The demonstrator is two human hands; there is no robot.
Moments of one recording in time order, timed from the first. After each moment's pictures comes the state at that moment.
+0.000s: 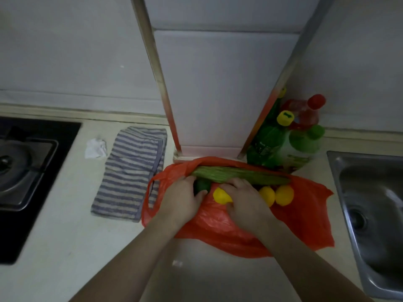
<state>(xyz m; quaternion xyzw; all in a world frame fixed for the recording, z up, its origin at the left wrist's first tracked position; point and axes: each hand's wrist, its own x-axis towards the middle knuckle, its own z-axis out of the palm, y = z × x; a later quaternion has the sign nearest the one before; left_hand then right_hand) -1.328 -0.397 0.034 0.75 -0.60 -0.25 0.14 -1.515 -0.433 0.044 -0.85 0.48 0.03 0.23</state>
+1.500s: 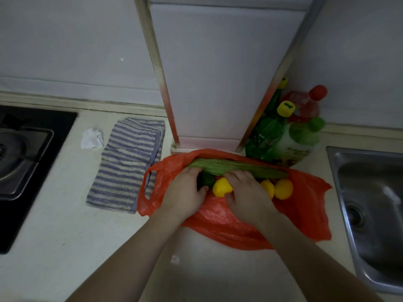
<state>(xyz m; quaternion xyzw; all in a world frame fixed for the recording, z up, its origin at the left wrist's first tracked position) -1.341 -0.393 0.026 0.72 -0.62 -0.24 0.19 -1.527 -0.433 0.034 -0.86 0.47 -0.01 0.18</state>
